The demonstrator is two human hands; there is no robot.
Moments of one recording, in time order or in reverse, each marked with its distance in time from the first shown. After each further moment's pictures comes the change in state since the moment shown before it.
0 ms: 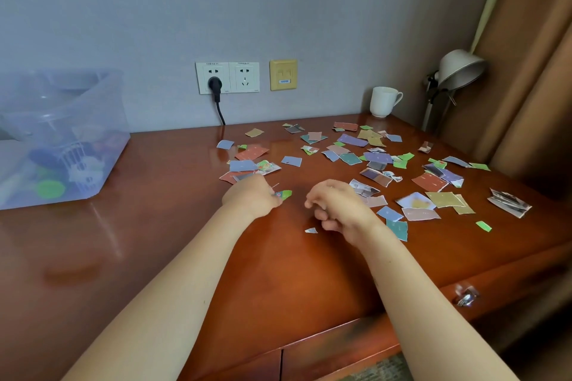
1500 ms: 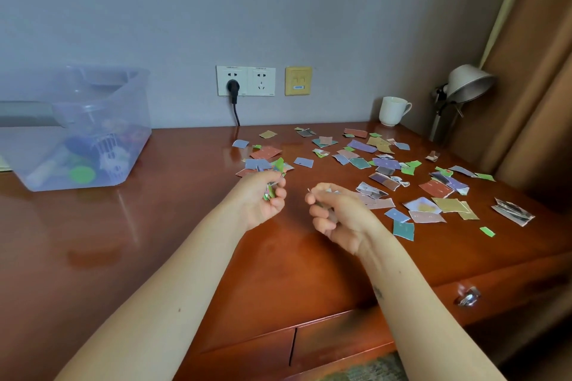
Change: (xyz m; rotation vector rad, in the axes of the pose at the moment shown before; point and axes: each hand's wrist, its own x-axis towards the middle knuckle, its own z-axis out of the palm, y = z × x) left_hand -0.052 -0.005 -0.022 -1.653 -0.254 -0.226; right_hand -0.032 0.001 0.021 0.503 -0.207 0.008
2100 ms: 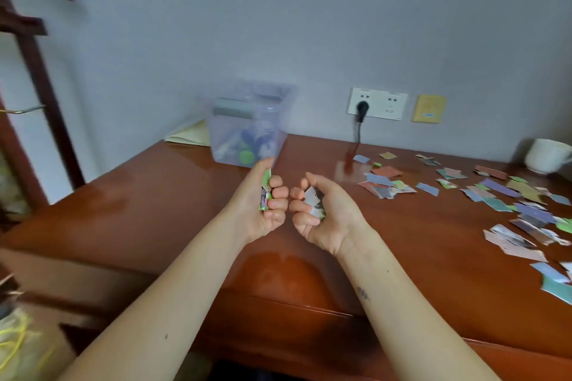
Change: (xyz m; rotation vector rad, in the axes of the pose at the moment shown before) left_hand -0.144 0.040 -0.147 -0.226 0.134 0.172; right_hand -0.020 0.070 0.189 0.266 -0.455 0.410
